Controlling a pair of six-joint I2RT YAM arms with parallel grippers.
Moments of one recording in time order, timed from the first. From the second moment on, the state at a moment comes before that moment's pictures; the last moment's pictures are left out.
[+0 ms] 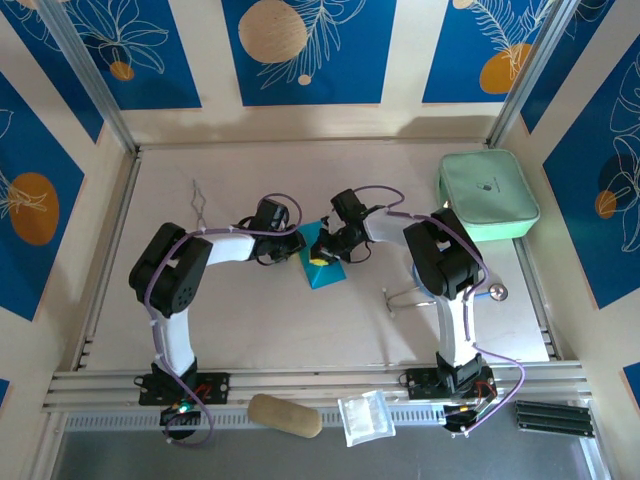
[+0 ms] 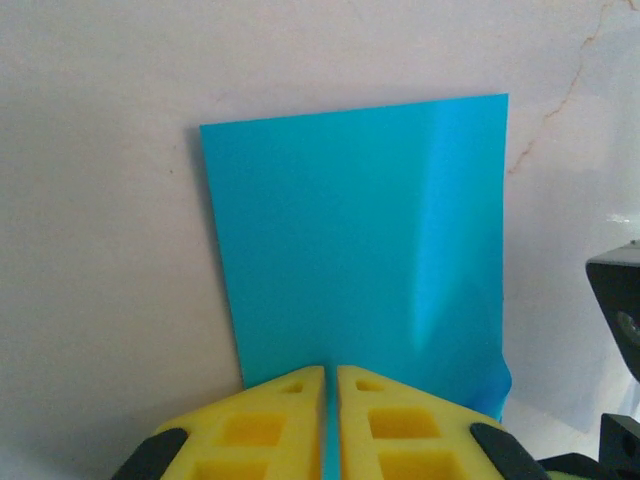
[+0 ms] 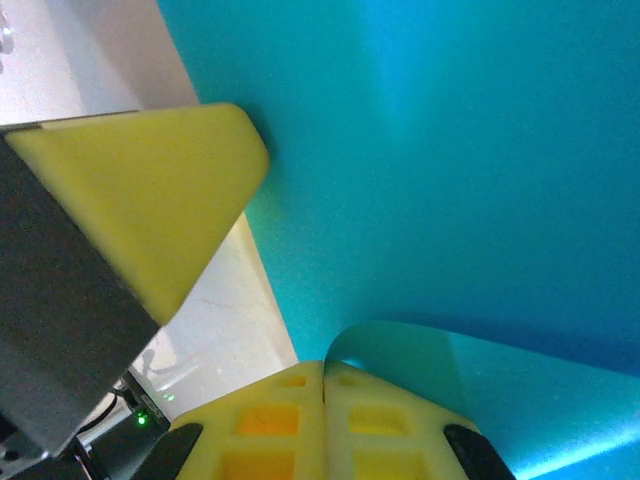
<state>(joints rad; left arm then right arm) -0.51 1.91 1.03 -0.02 0.28 -0.89 0.54 2.06 1.27 -0.39 -0.68 0.70</state>
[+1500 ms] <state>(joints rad) -0.51 1.92 1.03 0.00 0.31 -0.89 0.54 2.08 1.30 -0.43 -0.65 0.68</state>
